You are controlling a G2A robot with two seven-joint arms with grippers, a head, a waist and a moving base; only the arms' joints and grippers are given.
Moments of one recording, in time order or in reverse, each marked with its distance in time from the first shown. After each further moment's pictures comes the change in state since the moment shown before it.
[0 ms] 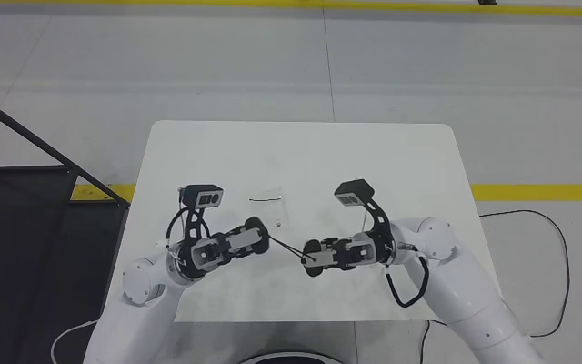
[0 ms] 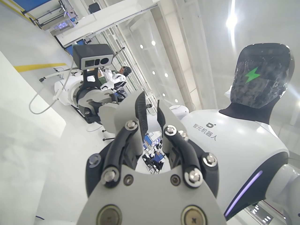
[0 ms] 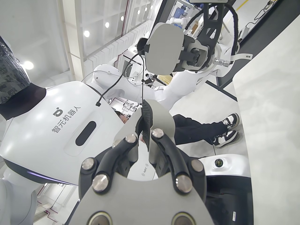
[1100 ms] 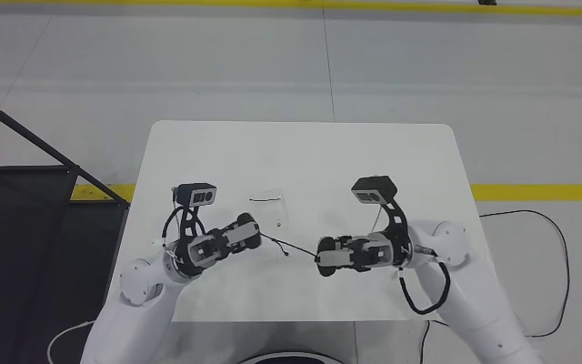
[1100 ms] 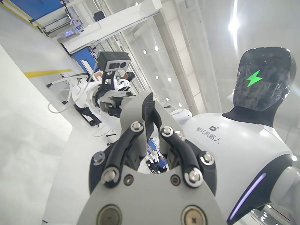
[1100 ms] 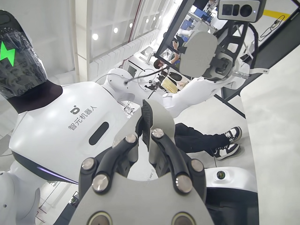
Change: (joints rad) left arm 0.008 0.010 -0.015 0.019 0.019 -0.043 0.048; right arm -0.075 0.014 0.105 -0.105 0.060 -0.004 -0.004
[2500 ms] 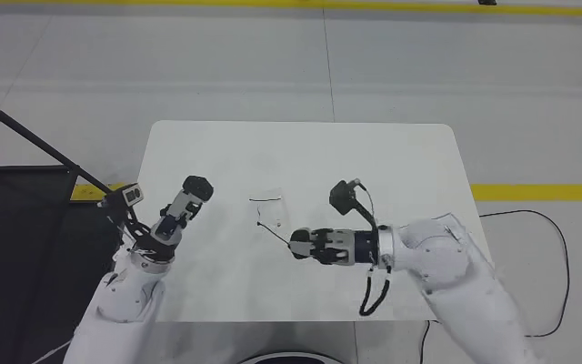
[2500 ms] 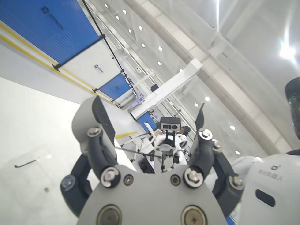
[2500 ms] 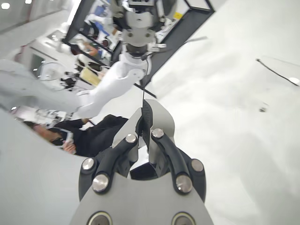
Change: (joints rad) left arm 0.115 -0.026 -0.155 0.013 0.594 -0.143 0.763; right arm -0.029 -0.005 -0.019 -0.188 -0.976 0.200 -0.389
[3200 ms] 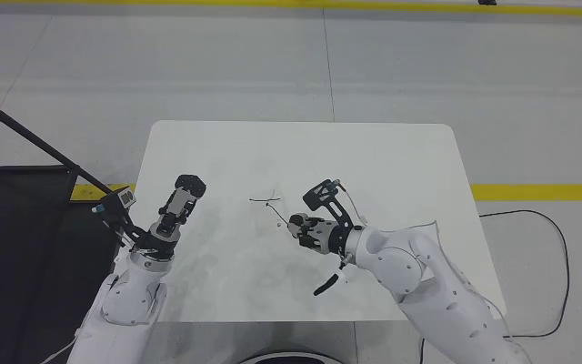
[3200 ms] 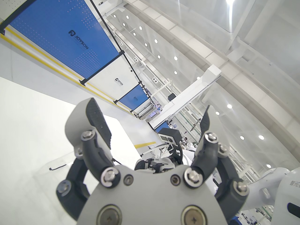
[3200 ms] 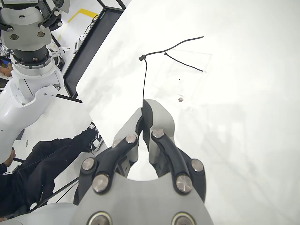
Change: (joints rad) left arm 0.006 -0.008 -0.004 0.002 0.128 0.024 0.123; right arm 0.026 -0.028 -0.136 0.005 -0.381 0.229 -0.165
